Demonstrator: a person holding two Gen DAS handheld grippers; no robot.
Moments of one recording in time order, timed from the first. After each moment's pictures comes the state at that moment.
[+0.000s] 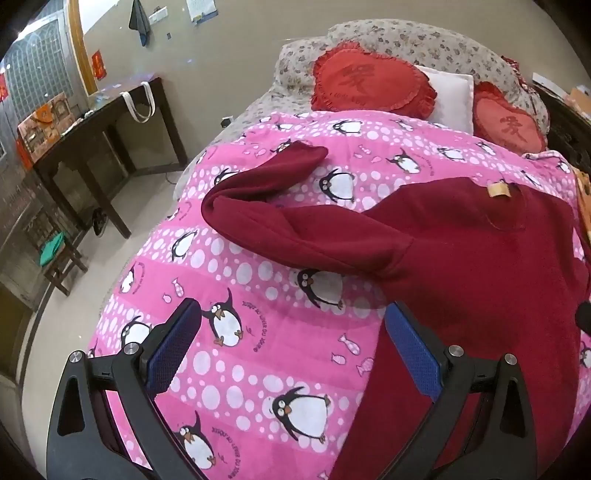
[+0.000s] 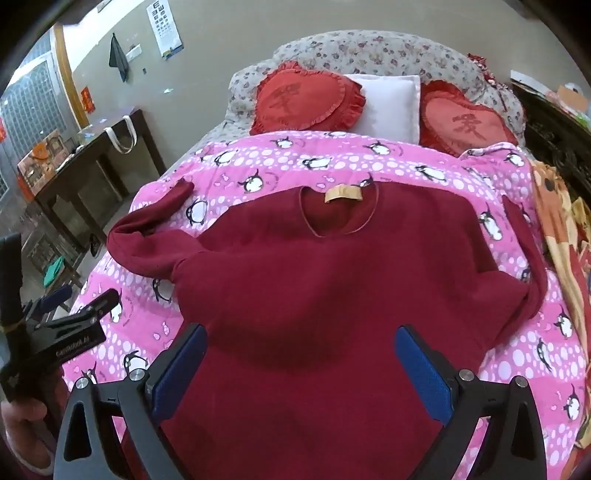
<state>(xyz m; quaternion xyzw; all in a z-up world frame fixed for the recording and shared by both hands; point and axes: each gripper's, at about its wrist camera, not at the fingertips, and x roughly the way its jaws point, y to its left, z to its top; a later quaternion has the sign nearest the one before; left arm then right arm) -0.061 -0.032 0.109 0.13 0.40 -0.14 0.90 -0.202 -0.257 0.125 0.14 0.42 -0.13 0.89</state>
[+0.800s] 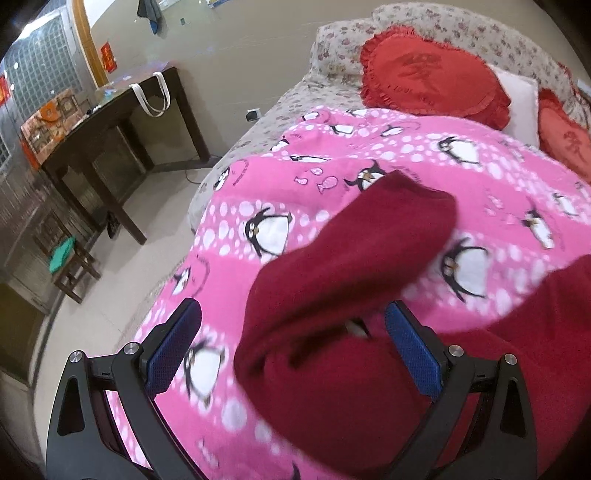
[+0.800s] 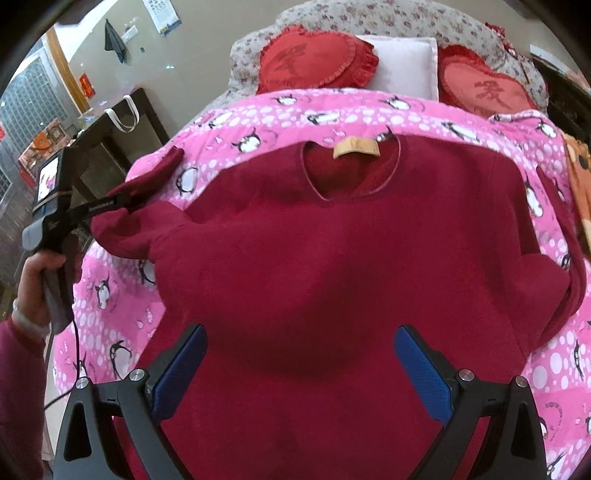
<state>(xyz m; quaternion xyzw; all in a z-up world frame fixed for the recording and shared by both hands) 0.123 -0.032 0.067 0.15 0.41 -0.09 0.90 -0.173 -0.276 0.073 0.18 0.48 -0.09 0.85</state>
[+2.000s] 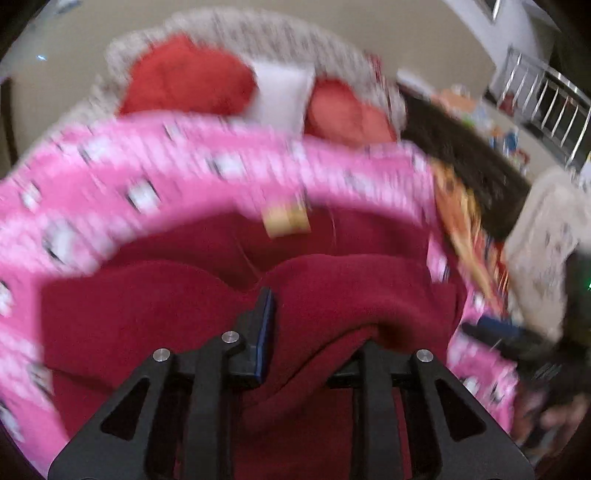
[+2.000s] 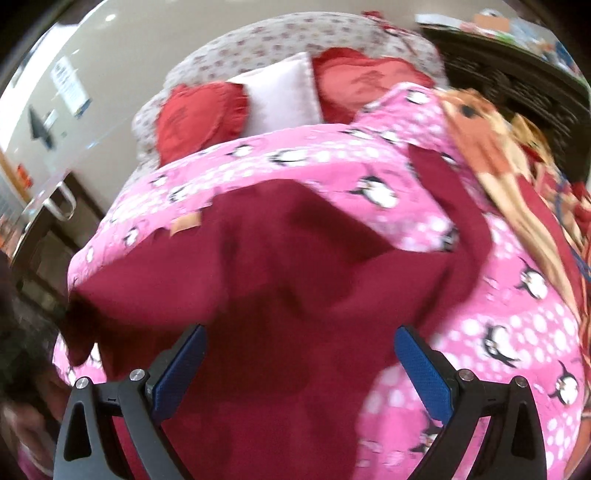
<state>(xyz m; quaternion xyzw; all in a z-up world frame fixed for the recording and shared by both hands) -0.059 -0.215 0.083 0.06 0.44 -0.45 0.78 -0.247 -0.403 0.098 0.25 0.41 -0.25 0.84</state>
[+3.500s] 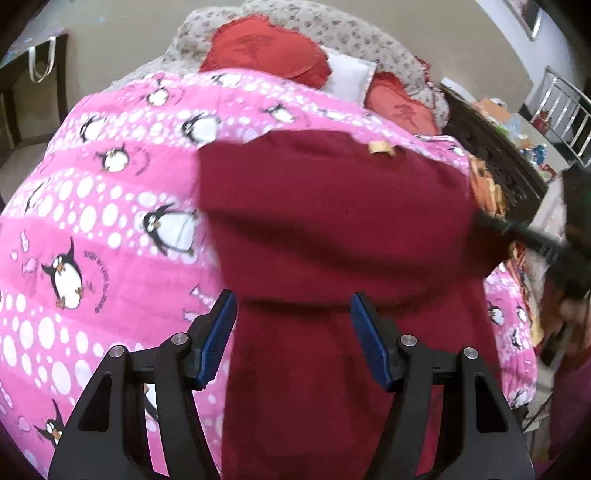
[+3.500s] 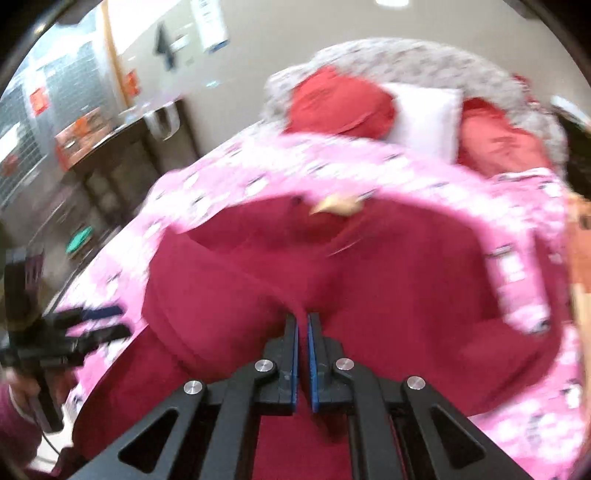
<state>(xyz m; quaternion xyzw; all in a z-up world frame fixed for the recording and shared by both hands) -0.084 -0.042 0.062 0.02 0.47 -0.37 0.80 -0.195 -0.340 0.117 0.09 0.40 -0.07 0.91</state>
